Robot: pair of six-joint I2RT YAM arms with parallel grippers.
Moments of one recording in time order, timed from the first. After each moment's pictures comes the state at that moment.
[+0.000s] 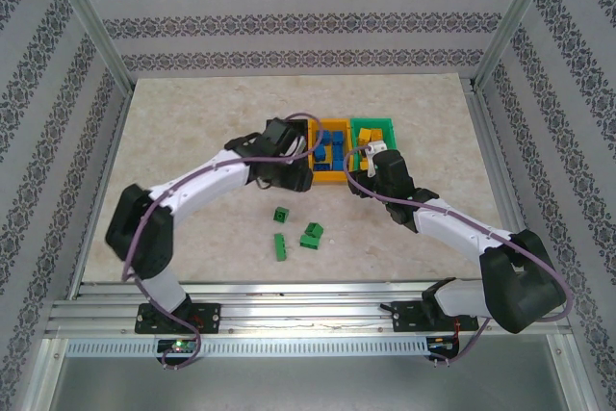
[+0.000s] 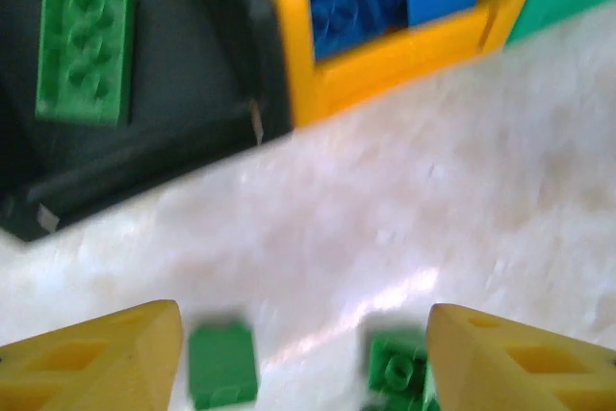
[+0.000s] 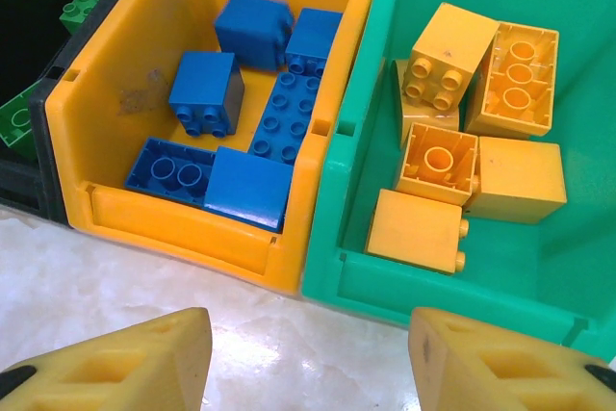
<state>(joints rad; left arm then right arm) -0.61 1.67 1.29 -0.69 0.11 -0.36 0.46 1.30 0.64 0.01 0.08 0.19</state>
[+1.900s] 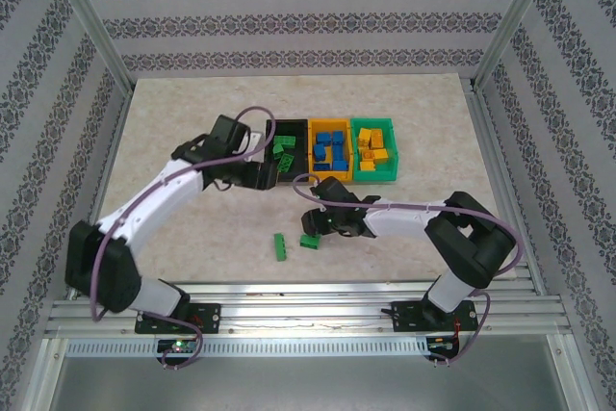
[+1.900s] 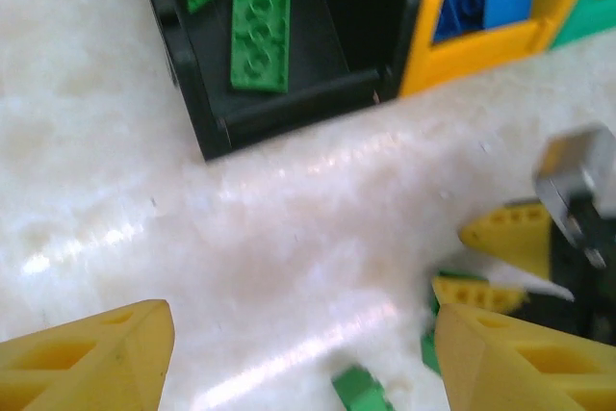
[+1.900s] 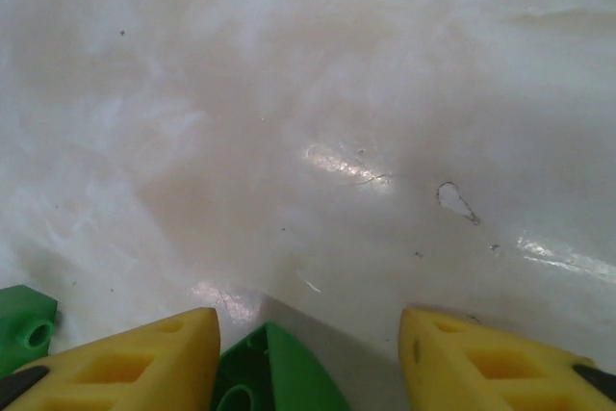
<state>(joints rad) -0.41 1.40 1.14 -0.76 0.22 -0.25 0.81 1.64 0.76 -0.13 -0.08 0.55</state>
